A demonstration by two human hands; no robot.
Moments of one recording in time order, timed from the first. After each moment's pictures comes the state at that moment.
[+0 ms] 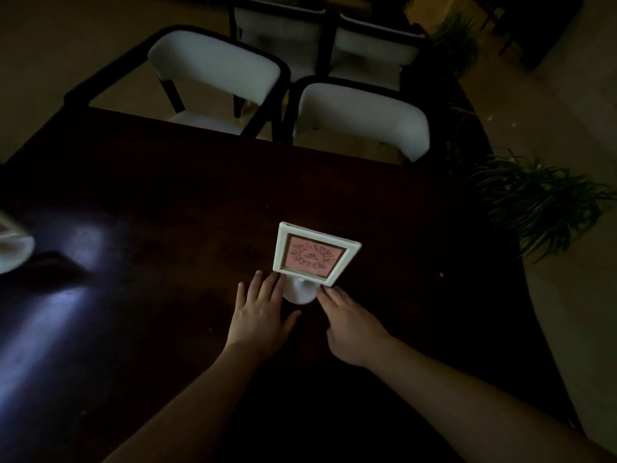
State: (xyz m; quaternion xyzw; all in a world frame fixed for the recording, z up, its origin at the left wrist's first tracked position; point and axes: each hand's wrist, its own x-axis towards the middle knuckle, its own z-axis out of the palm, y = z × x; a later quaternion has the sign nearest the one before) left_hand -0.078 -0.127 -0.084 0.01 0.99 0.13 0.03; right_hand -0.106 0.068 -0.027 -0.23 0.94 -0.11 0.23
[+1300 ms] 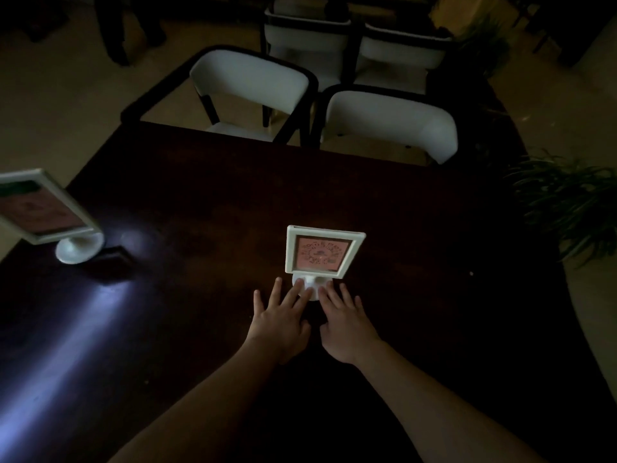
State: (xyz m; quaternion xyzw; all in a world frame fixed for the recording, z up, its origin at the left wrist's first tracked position) left_hand -0.048 -0.151 -0.060 0.04 0.98 0.10 0.18; right_hand -0.080 0.011 -0.054 -0.21 0.94 -0.11 0.23
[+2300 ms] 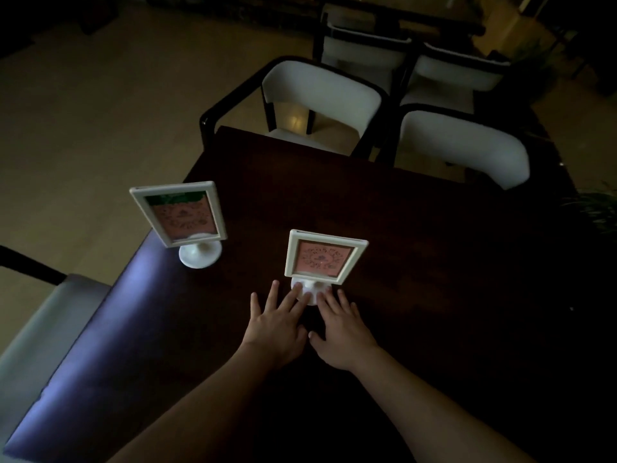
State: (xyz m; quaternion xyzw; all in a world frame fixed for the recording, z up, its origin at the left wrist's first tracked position) left_hand -0.006 -0.389 -0.067 0.01 0.98 0.11 0.15; right_hand -0.049 -0.226 -0.051 -0.23 0.94 -0.10 0.23
